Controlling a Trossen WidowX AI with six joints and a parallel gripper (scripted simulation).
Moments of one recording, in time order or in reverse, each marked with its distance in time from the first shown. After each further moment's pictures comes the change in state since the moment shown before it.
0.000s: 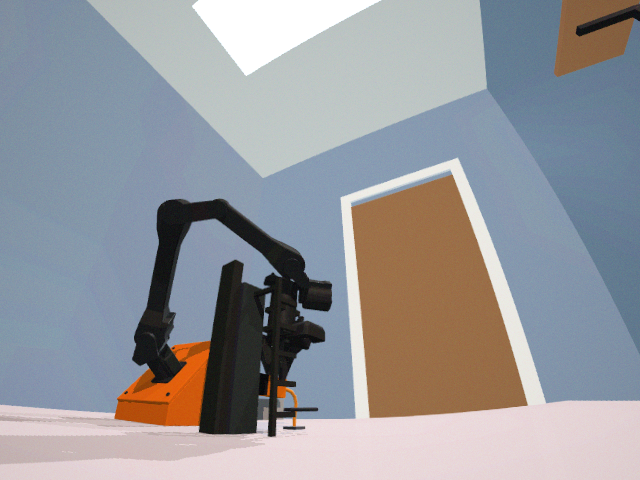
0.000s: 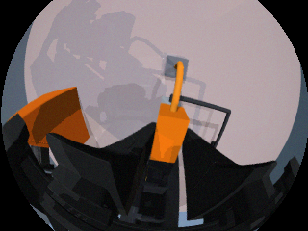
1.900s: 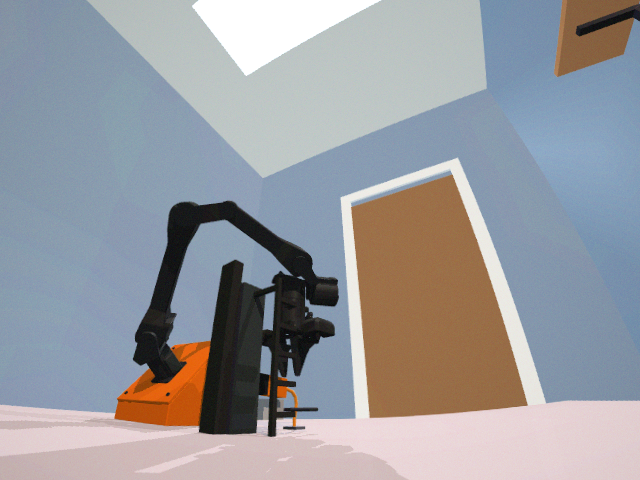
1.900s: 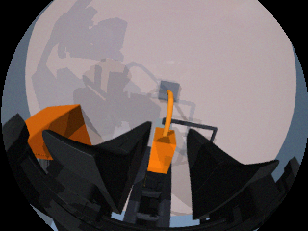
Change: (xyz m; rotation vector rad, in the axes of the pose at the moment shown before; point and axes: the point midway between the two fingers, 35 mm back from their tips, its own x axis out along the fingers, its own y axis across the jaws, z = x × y) arm -0.016 -0.002 0.032 0.017 -0.061 -0.009
